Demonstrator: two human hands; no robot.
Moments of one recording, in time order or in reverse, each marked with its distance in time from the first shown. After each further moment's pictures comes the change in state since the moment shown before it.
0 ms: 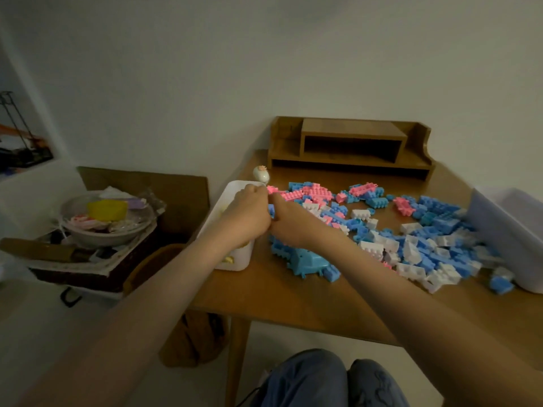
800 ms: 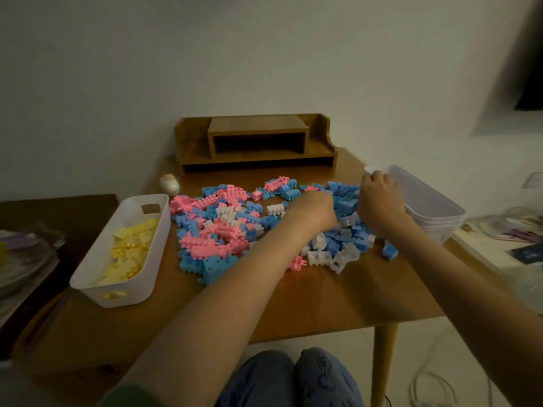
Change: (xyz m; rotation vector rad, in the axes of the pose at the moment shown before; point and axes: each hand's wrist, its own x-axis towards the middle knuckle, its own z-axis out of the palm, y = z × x) left_hand 0.021 0.229 0.067 0.046 -0.286 0.429; right_hand -0.109 0.219 -0.122 -0.716 0.463 0.619
